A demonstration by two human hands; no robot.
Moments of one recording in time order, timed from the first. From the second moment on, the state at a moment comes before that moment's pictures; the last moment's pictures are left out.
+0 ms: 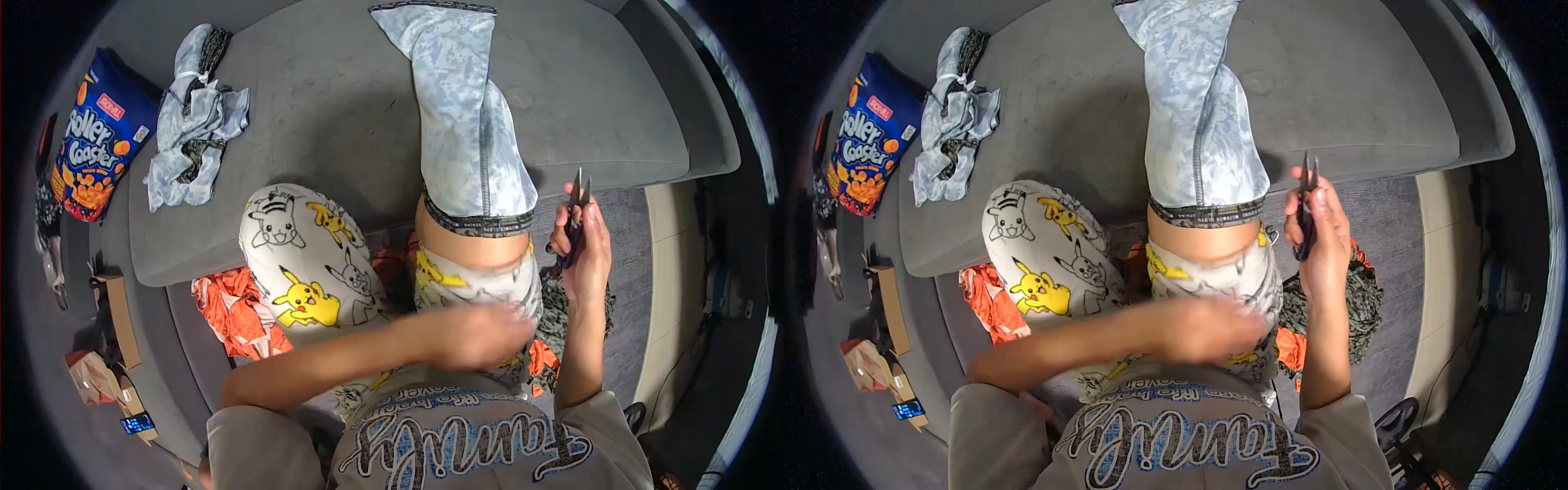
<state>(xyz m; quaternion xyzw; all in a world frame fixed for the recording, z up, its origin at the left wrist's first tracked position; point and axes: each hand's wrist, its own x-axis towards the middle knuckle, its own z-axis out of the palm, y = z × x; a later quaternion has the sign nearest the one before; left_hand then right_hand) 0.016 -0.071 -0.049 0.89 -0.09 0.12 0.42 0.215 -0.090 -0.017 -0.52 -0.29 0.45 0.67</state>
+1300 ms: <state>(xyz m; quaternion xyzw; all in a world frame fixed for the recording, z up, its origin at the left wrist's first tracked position) -0.004 0.016 0.006 0.64 0.30 0.28 0.65 0.221 -0.074 0.023 -0.67 -0.43 0.45 0.41</state>
